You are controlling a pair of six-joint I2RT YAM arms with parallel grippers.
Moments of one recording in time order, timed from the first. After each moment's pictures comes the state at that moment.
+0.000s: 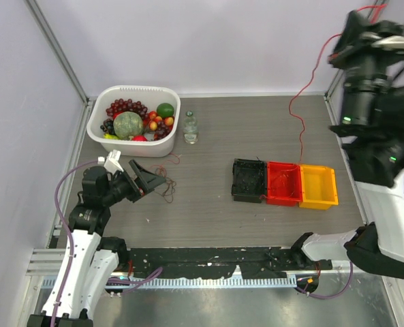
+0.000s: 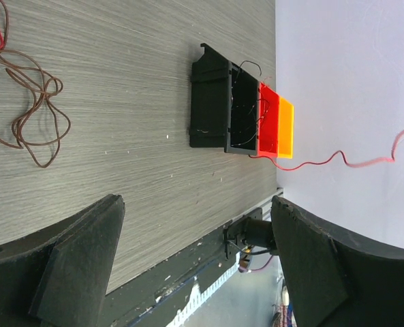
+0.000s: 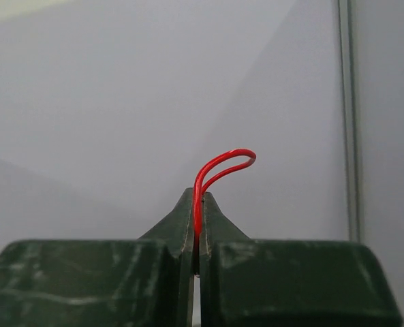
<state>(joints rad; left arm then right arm) -0.09 0.59 0.58 -0.46 0.58 -0.84 0.72 1.28 2.16 -0.11 0.73 -0.23</state>
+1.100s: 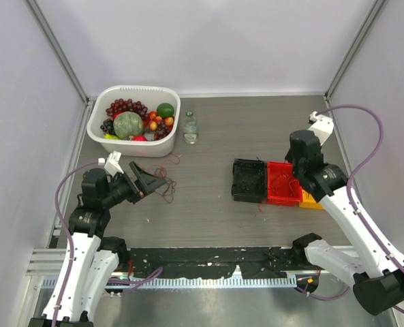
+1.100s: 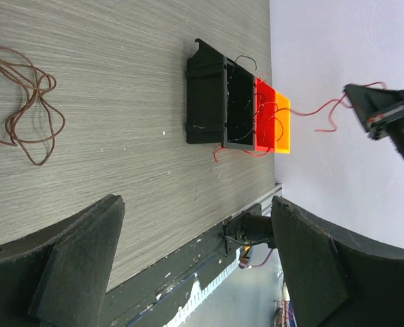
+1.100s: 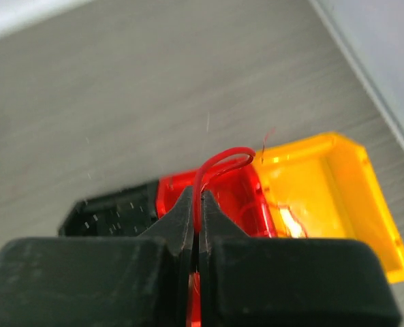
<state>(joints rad) -0.09 0.56 0.57 -0.46 0.60 -0.84 0.38 0.96 1.03 -0.57 0.65 0.45</state>
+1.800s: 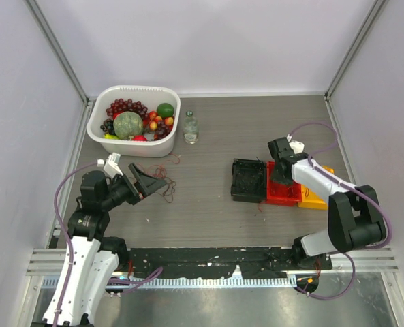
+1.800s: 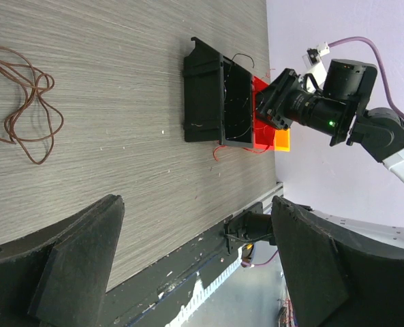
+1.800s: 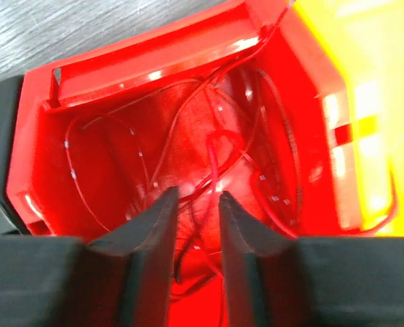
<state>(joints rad) -0.09 0.53 0.56 -0.48 0.61 -0.83 0.27 1.44 0.82 -0.56 0.37 0.63</state>
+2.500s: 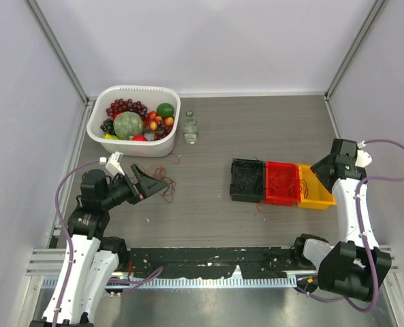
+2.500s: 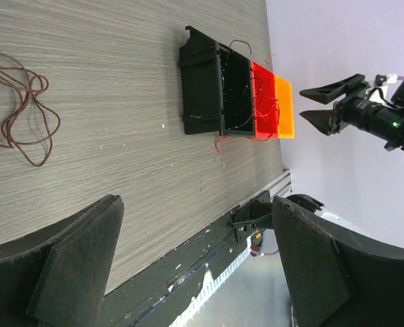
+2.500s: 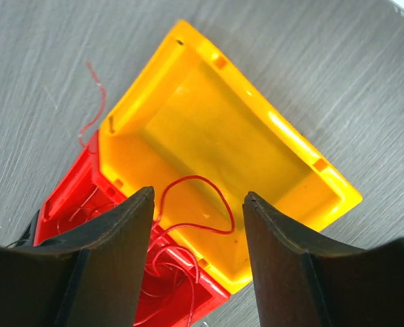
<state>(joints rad) -0.09 0.54 0.57 -0.48 0.64 -0.77 -0.22 1.06 0.87 -0.74 0.26 0.67</state>
